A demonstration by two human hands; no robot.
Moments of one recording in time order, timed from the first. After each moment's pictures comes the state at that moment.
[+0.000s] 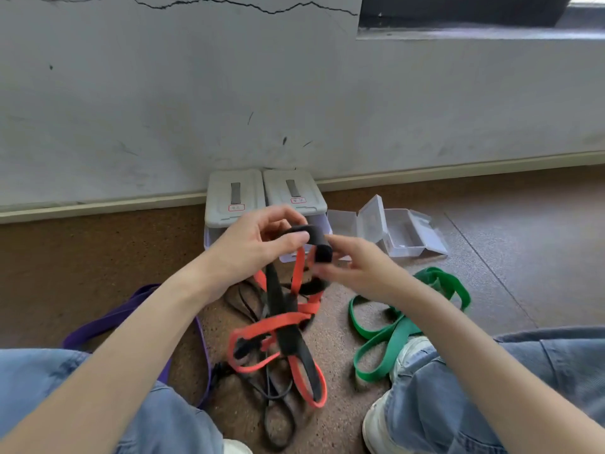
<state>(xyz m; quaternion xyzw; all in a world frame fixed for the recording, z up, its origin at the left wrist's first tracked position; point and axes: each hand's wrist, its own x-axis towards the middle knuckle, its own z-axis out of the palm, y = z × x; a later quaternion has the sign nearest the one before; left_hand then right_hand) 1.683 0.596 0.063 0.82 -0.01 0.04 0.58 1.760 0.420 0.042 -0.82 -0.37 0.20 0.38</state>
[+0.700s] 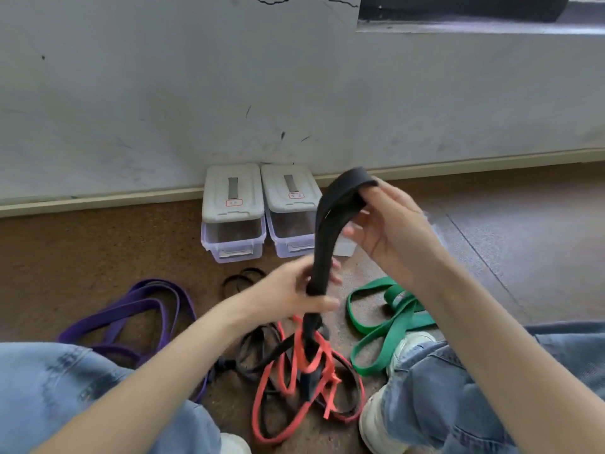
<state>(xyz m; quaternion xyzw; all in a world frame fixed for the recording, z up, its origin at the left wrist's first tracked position) 1.685 0.562 -0.004 0.77 -0.04 -0.11 0.63 1.766 0.419 0.072 -0.45 -0.20 0.28 0.82</state>
